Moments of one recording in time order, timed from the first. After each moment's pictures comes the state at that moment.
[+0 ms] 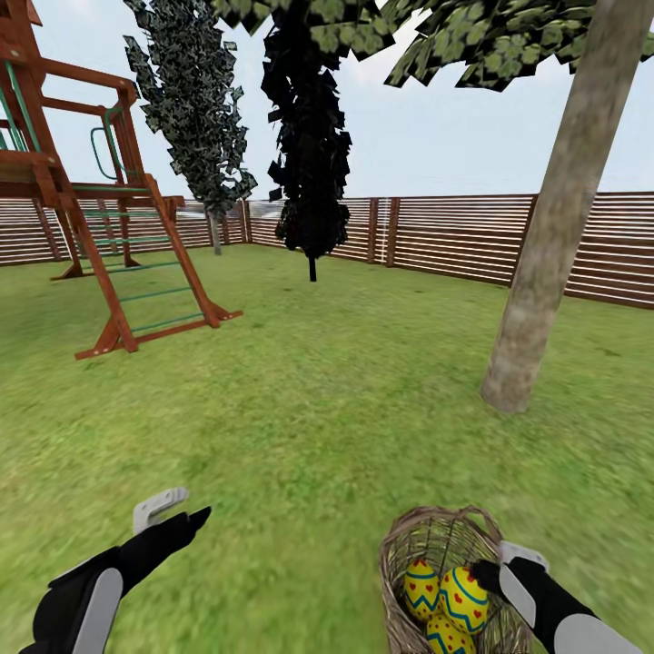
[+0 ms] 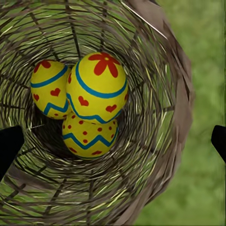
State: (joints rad) left arm -0.11 -0.03 0.25 -1.61 0.36 0.80 0.01; right arm -0.59 -0.17 0.01 -0.30 -0.36 0.32 -0.18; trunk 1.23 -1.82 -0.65
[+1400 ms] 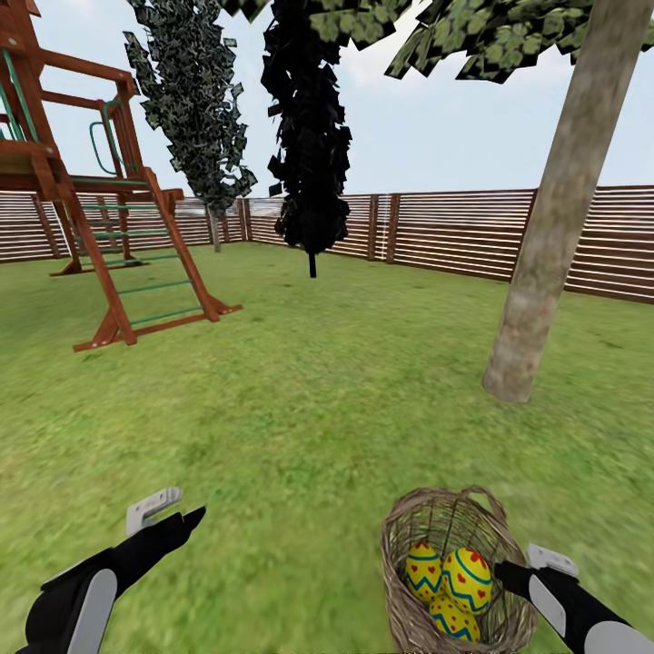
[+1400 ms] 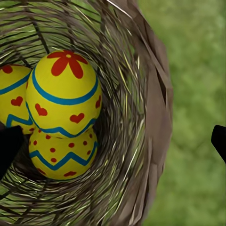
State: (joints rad) left arm -0.11 -0.03 0.28 -1.61 0.36 0.80 0.01; right arm -0.58 -0.25 0.01 -0.25 -0.38 0.22 -0.10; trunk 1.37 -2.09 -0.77
